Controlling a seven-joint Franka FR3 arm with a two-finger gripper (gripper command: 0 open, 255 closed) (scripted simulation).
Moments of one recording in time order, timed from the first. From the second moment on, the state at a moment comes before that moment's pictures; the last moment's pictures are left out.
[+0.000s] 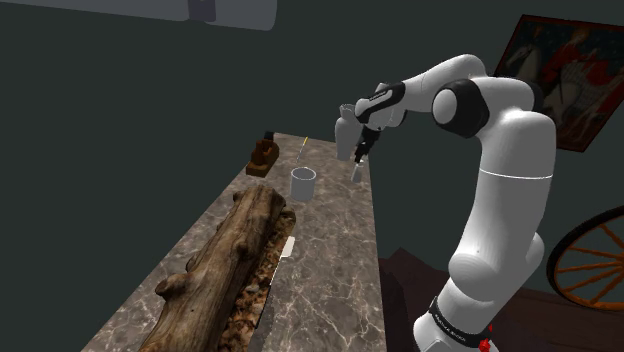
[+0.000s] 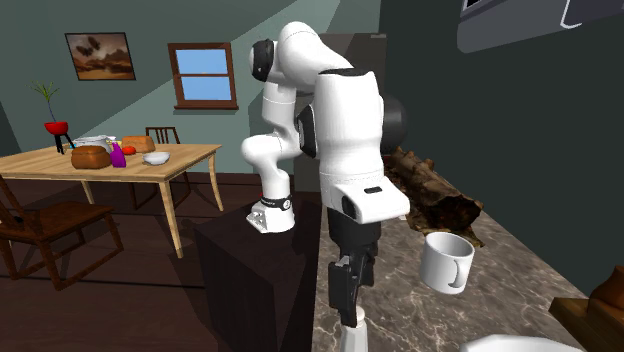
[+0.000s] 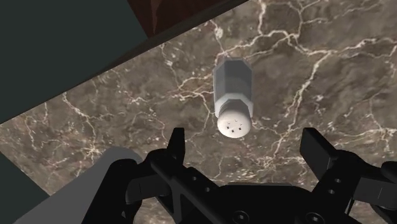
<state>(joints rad) -0.23 0.30 -0.35 -1.83 0.20 2.27 -0.89</state>
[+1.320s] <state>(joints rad) -0.24 0.36 -0.34 -1.83 0.23 2.33 -0.91</state>
